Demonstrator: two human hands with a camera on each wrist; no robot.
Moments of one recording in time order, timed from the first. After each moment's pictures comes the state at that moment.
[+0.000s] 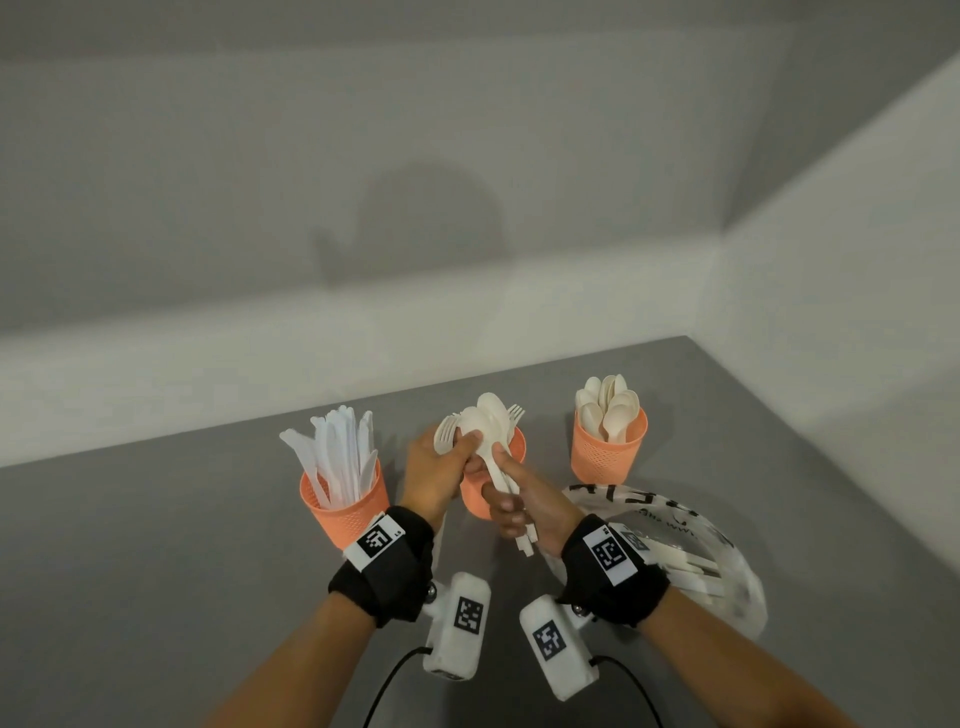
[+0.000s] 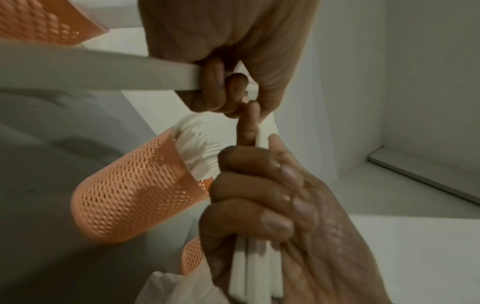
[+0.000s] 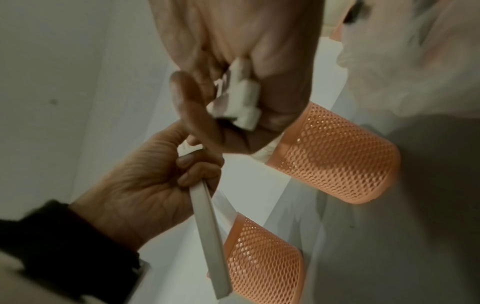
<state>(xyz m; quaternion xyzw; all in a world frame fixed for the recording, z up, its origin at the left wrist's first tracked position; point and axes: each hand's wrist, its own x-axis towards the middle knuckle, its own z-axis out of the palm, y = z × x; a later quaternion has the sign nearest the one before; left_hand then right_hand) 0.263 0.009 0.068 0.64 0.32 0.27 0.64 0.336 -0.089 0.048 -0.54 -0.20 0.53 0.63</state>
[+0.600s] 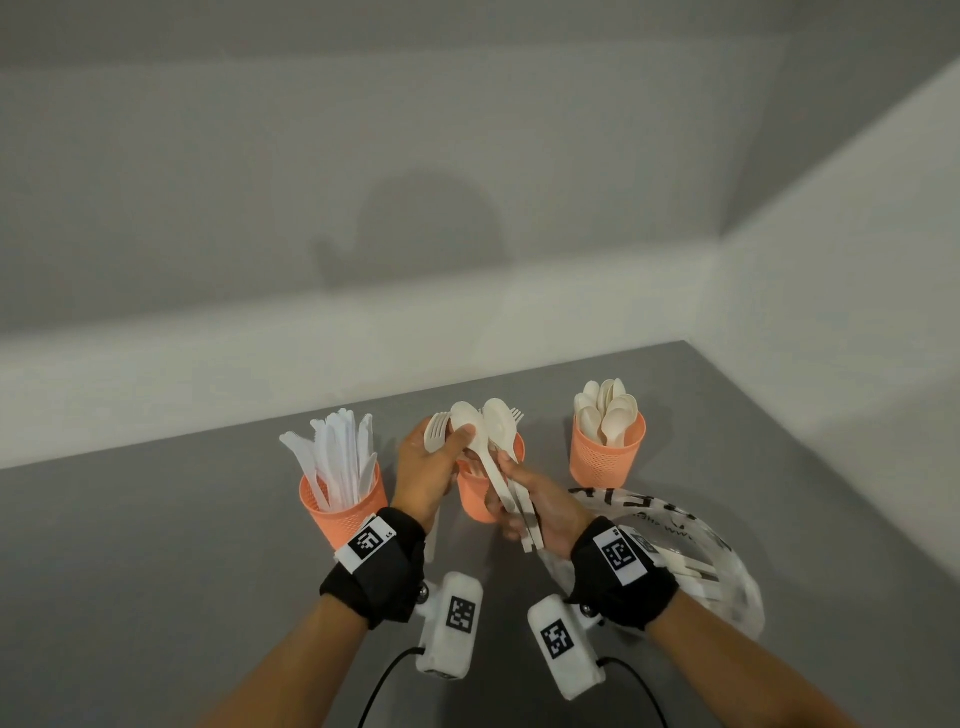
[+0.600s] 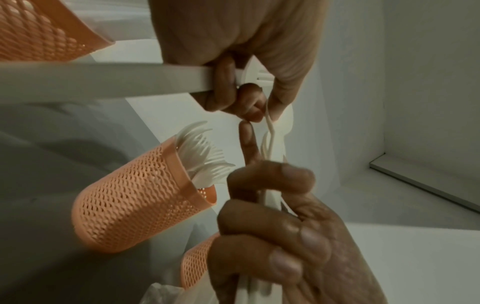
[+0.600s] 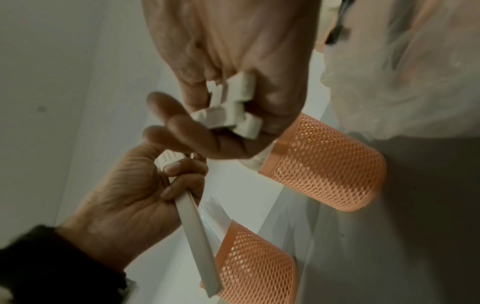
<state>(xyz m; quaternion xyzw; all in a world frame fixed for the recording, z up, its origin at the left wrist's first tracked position) 0.258 0.010 0.078 0.63 0.31 0.29 0.65 0.345 -0.097 0.042 -0.50 -0.20 0.54 0.64</state>
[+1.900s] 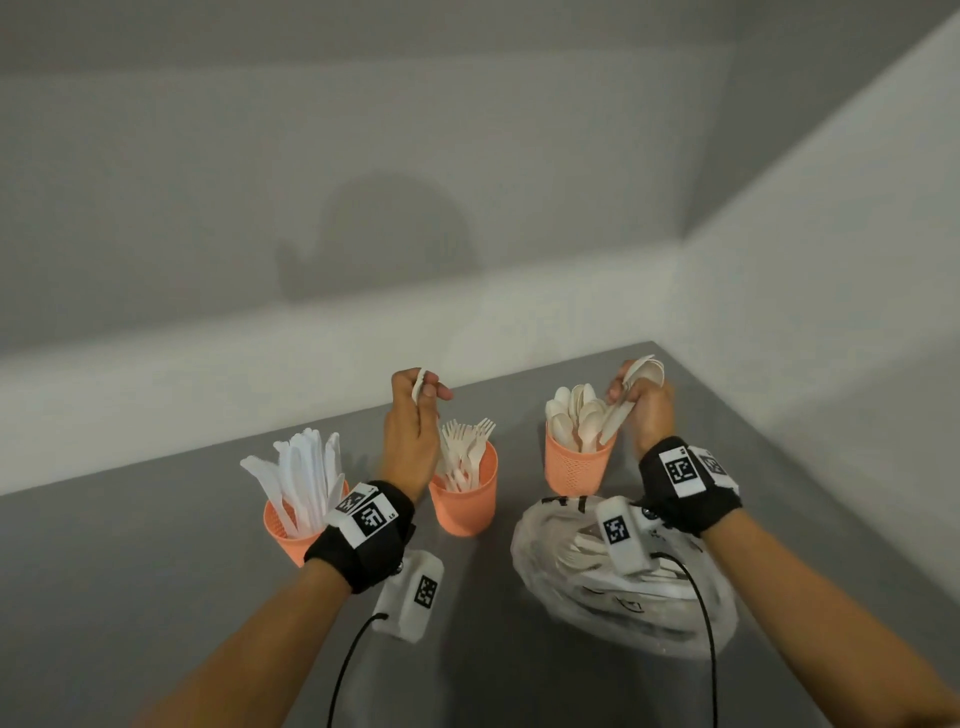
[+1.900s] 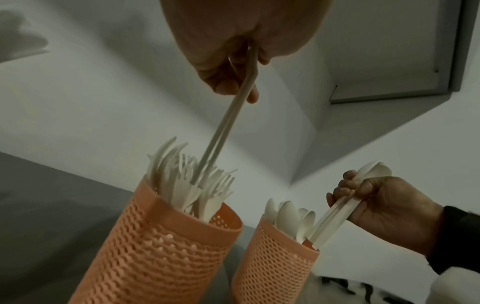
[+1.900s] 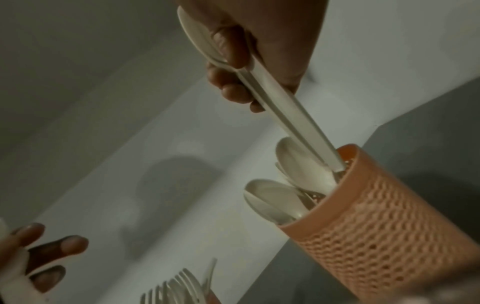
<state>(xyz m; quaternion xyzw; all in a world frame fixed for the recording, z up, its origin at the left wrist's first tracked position) 0.300 0.034 0.080 0.78 0.17 0.41 0.45 0.465 -0.137 0.088 -0.52 -0.09 0.12 0.84</state>
